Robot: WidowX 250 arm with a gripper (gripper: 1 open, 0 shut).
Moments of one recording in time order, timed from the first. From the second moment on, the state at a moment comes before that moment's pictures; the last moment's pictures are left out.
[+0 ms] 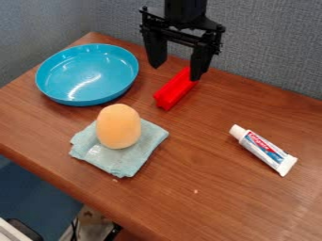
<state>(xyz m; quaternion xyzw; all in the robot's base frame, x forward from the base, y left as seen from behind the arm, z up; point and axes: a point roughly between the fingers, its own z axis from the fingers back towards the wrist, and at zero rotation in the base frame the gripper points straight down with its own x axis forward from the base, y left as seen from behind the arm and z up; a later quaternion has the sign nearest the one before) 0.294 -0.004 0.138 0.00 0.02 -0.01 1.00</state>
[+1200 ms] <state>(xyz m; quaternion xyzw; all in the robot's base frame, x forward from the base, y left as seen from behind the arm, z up) 0.232 0.036 0.101 0.05 0.06 -0.10 0.99</state>
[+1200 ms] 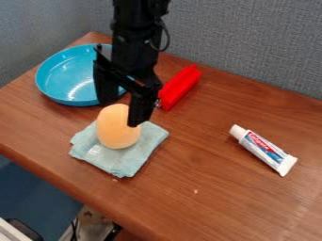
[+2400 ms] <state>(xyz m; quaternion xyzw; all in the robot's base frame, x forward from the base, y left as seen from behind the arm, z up) 0.226 0.043 0.082 0.07 0.05 -0.09 0.99</state>
